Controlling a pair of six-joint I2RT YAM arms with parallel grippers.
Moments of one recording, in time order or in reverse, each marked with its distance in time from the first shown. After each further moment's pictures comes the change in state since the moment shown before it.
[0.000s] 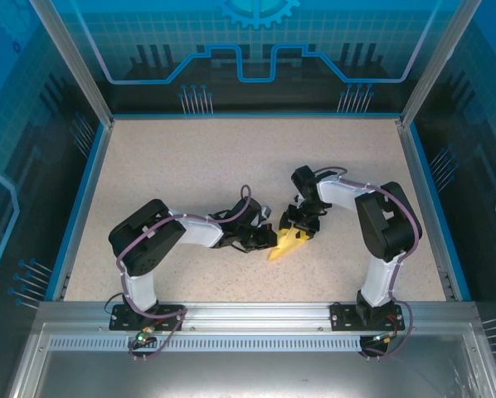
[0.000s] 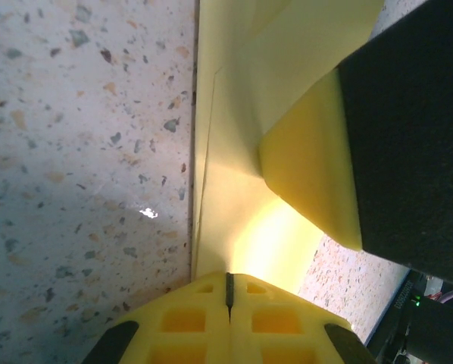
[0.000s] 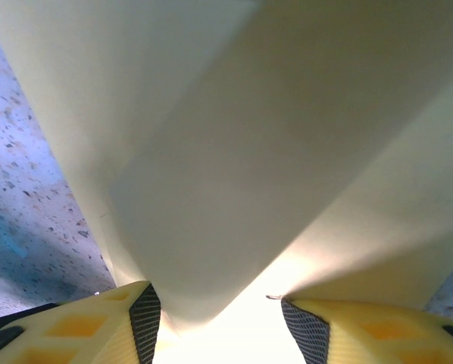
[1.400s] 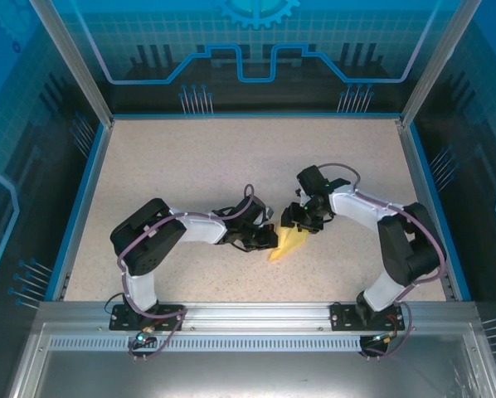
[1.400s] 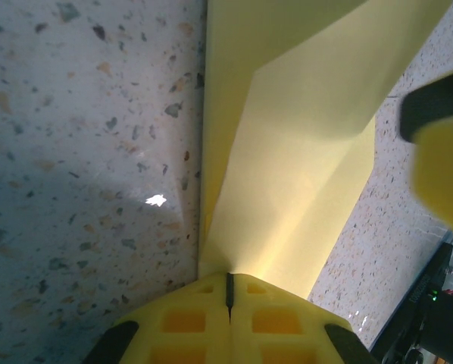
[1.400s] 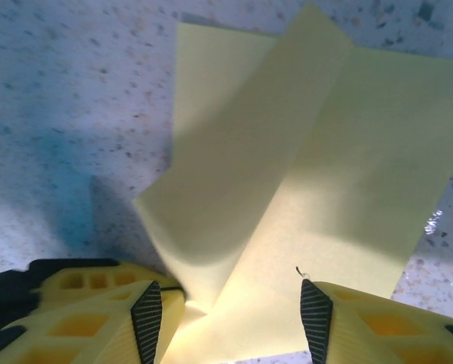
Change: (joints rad) left arm -0.009 0.011 0.069 -0.145 0.000 0.034; right arm 0.019 -0.234 -0.115 0.135 0.051 -0.054
